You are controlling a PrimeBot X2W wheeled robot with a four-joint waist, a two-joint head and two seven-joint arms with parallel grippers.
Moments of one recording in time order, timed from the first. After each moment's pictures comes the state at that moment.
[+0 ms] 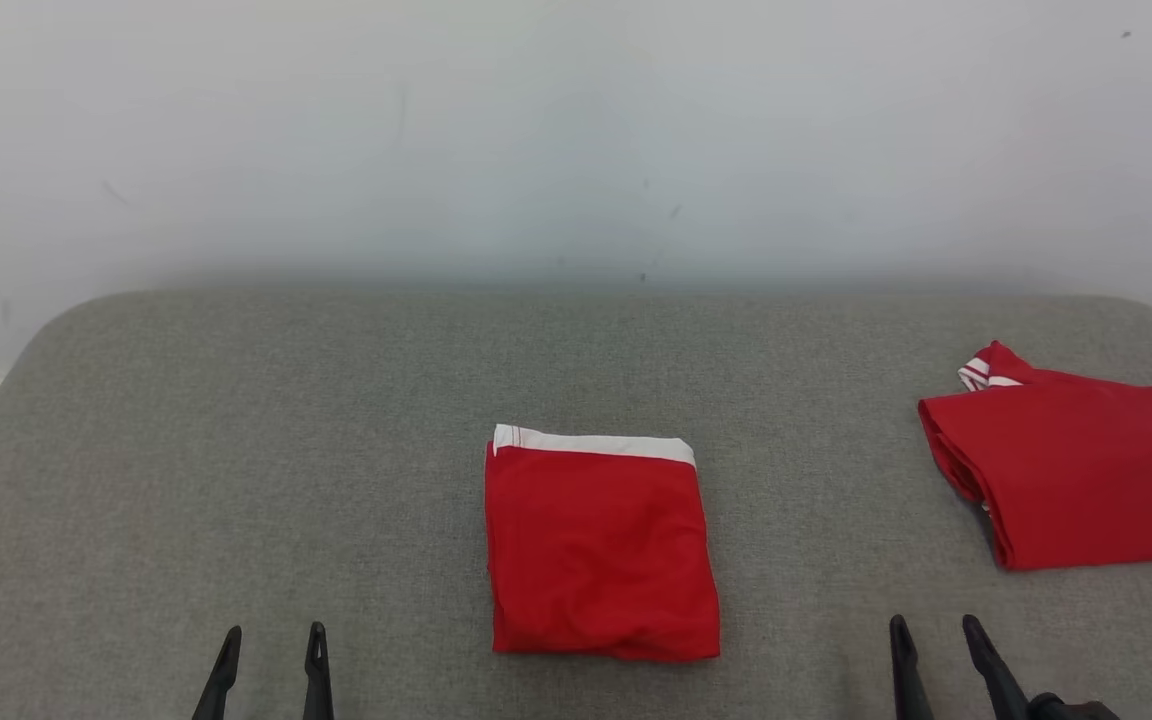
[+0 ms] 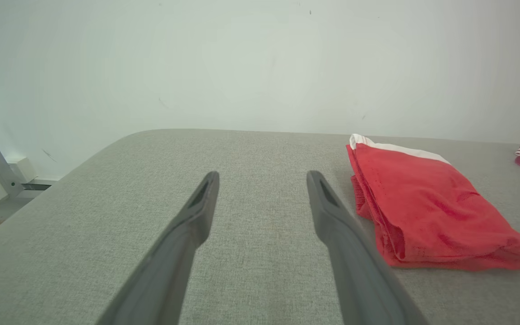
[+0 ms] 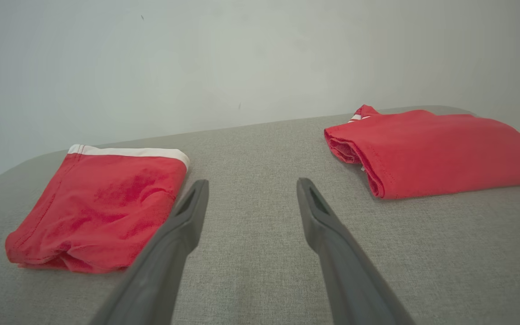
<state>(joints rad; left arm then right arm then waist) 0.09 0.05 -0.01 0.17 -0.10 -0.06 -0.26 0.11 -0.05 0.00 0.23 0.19 0.13 -0.26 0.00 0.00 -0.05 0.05</state>
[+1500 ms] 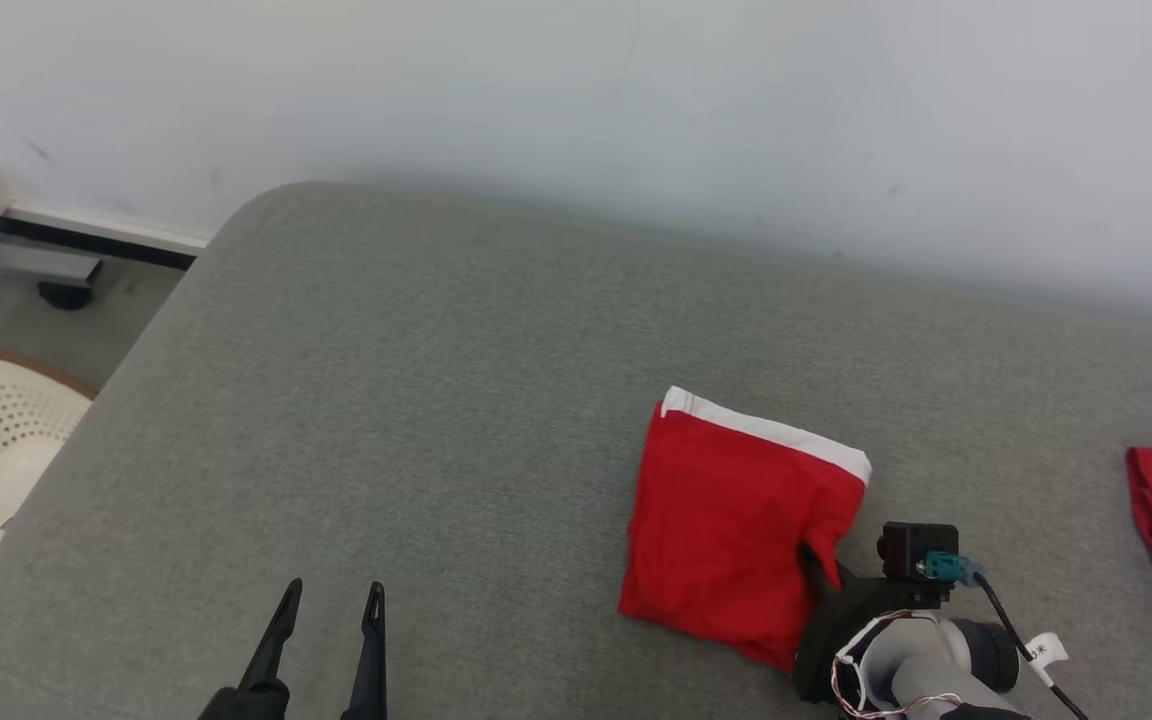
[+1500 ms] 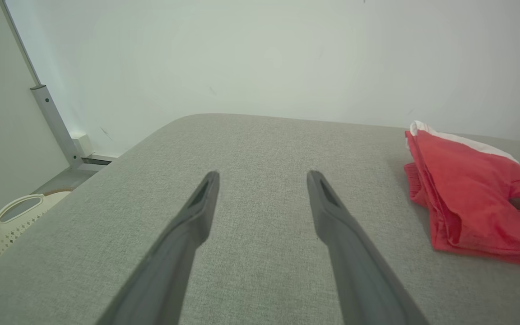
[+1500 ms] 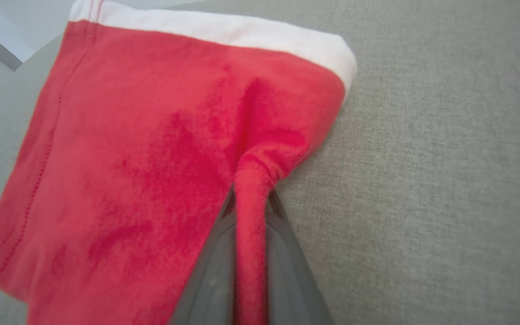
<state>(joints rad) 0.00 0.05 -0.09 0.21 -0.09 -0.08 -0.26 -0.60 -0.05 0.33 1.26 0.50 0.13 -0.25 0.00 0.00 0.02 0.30</state>
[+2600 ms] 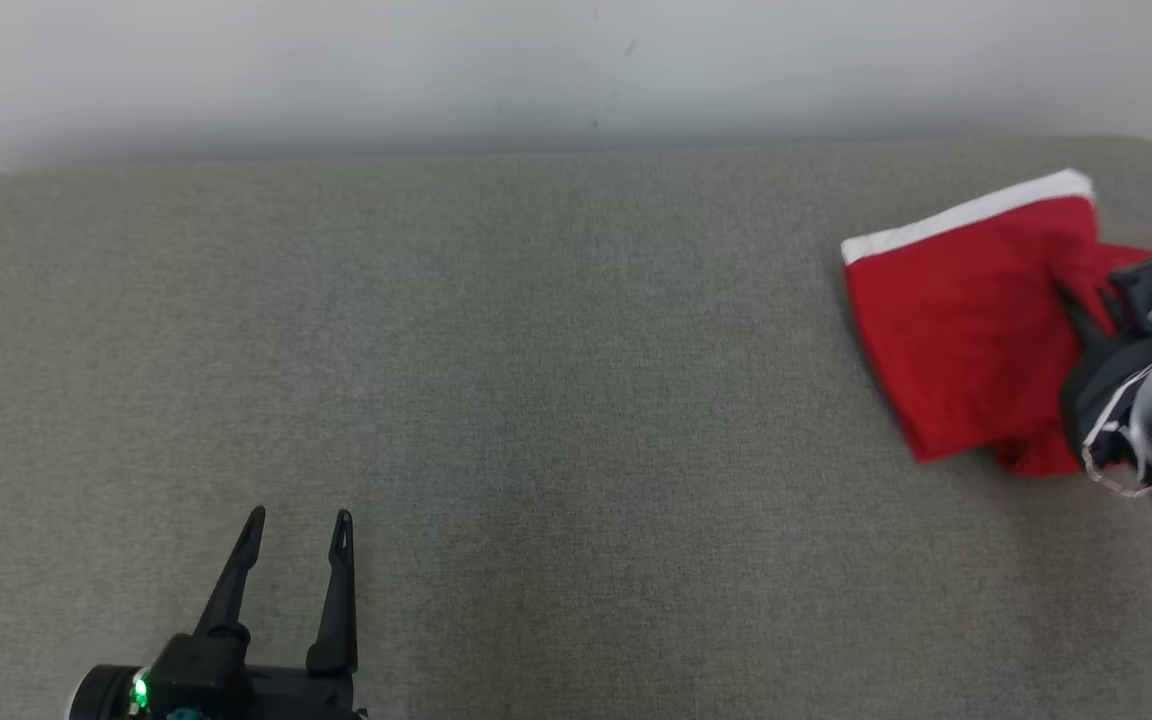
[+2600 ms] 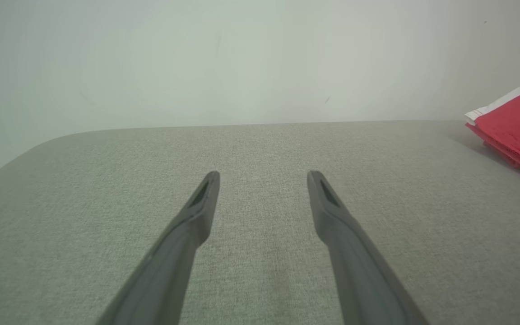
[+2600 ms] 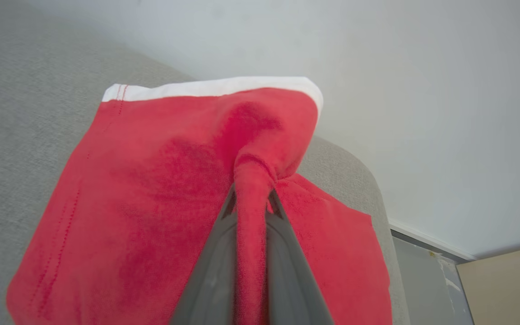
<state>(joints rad) -0.06 0.06 -0.04 0.15 -0.09 -0.11 -0.26 -0.91 -0.52 0.70 1.12 0.40 0.13 -0.16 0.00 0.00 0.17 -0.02</state>
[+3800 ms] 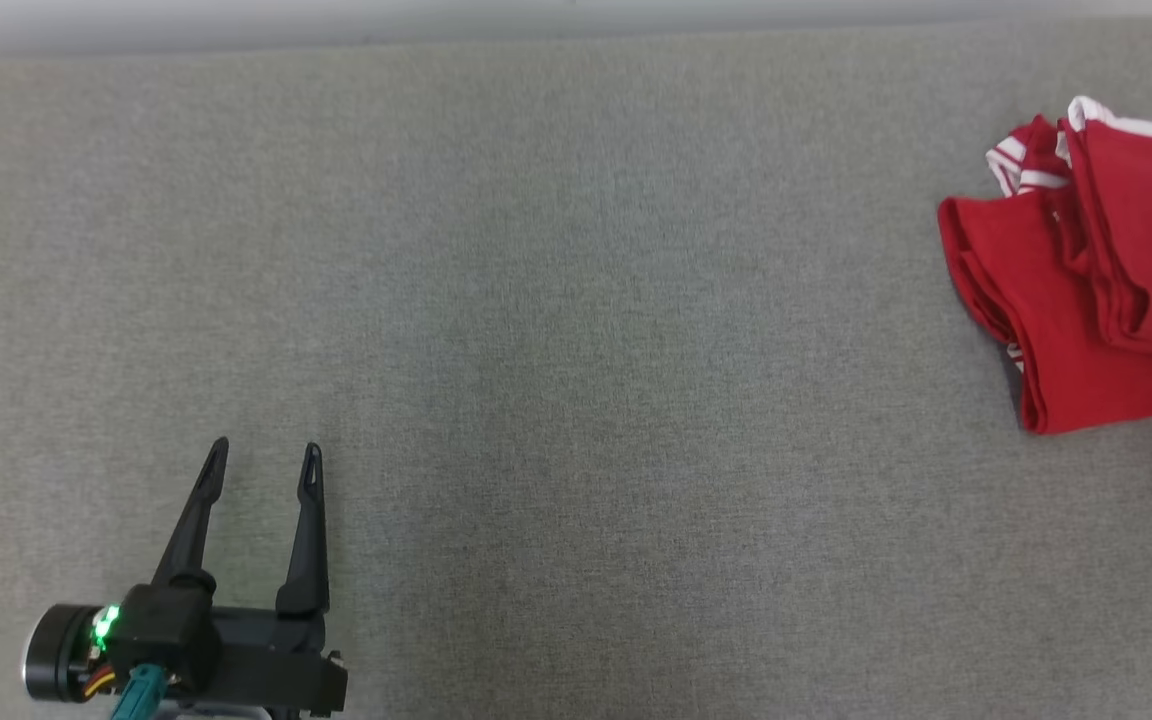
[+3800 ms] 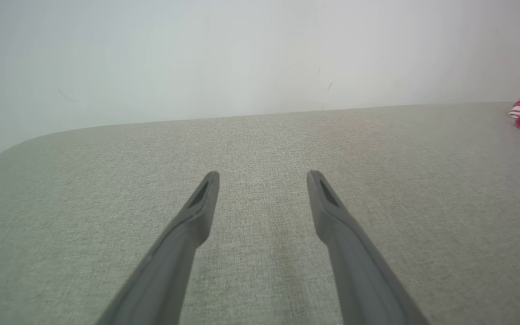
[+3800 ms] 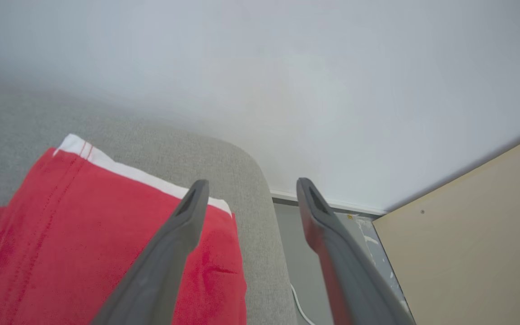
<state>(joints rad) -0.14 0.08 -0.01 0.10 -0.06 -0.12 -0.26 -1.17 -0.70 0.68 1.28 0.47 0.13 -0.20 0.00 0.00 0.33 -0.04</state>
